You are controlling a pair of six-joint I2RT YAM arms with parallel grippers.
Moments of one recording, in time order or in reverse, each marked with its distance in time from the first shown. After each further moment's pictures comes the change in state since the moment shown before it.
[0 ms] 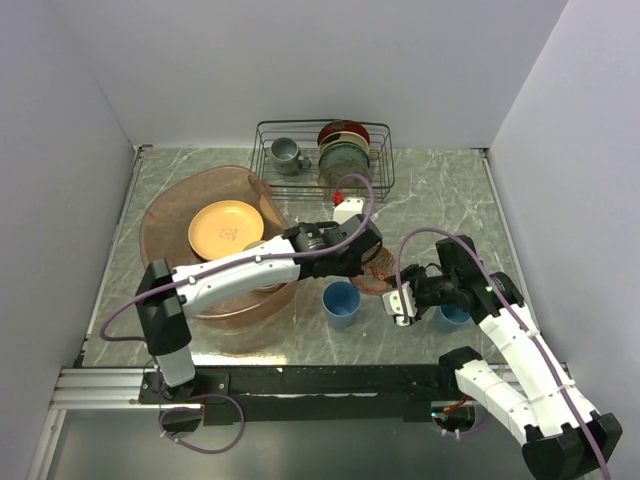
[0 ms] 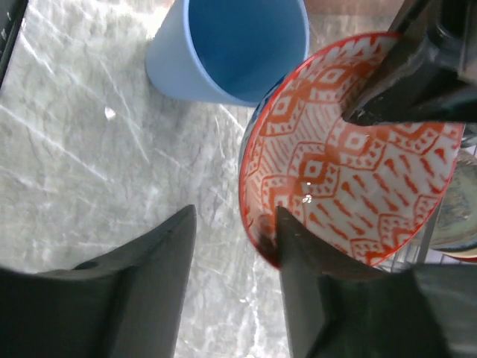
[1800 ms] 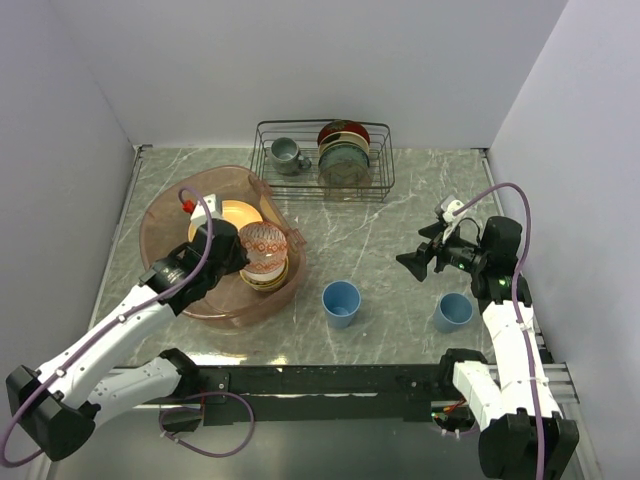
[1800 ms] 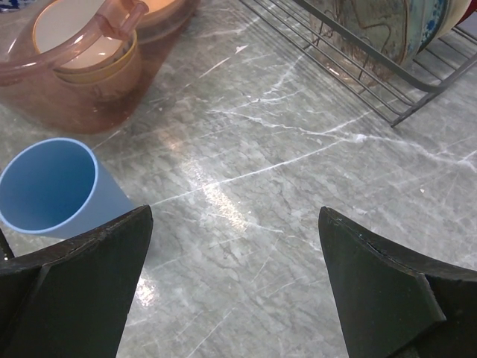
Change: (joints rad) left arm 0.475 -0.821 -0.756 0.210 -0.031 0.080; right arm -0.442 0.029 -0.083 0.635 -0.200 1.227
